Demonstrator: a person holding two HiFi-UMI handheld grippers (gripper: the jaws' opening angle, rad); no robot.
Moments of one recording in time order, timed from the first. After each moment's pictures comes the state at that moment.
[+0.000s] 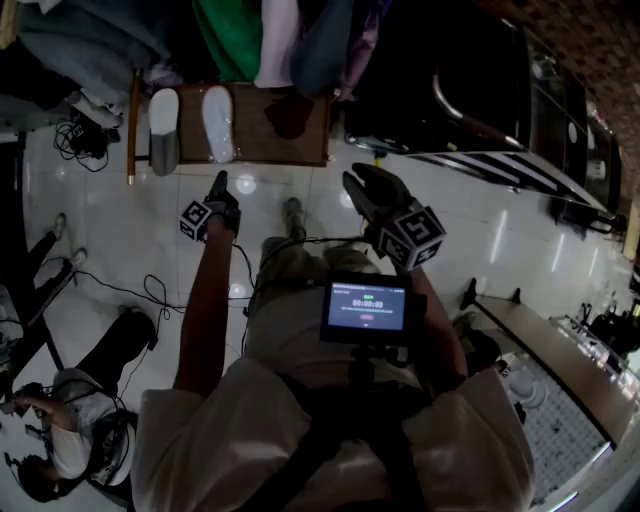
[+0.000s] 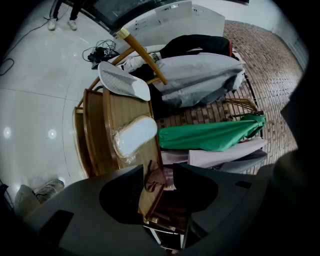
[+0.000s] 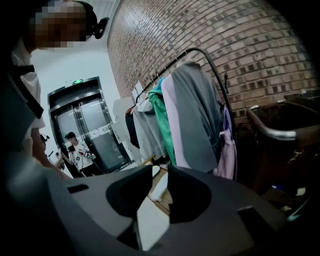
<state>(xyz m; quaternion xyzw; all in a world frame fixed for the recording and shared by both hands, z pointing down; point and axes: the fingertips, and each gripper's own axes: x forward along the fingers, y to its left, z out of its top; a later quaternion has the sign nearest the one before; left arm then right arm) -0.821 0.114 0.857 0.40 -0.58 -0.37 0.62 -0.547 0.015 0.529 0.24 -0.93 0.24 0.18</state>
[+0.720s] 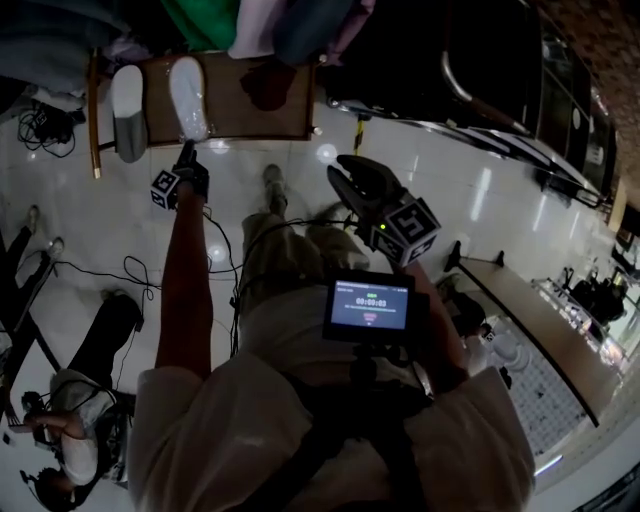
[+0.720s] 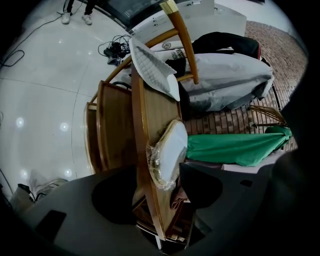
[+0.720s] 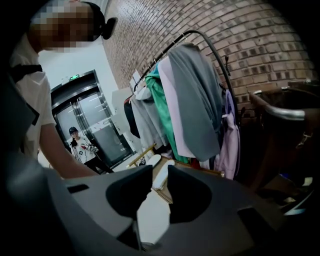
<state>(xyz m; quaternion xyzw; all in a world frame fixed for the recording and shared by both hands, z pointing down) -0.880 0.085 0.977 0.34 -0.58 -0.36 0.64 -0.565 0.012 0.579 0.21 -0.92 0.26 0.21</state>
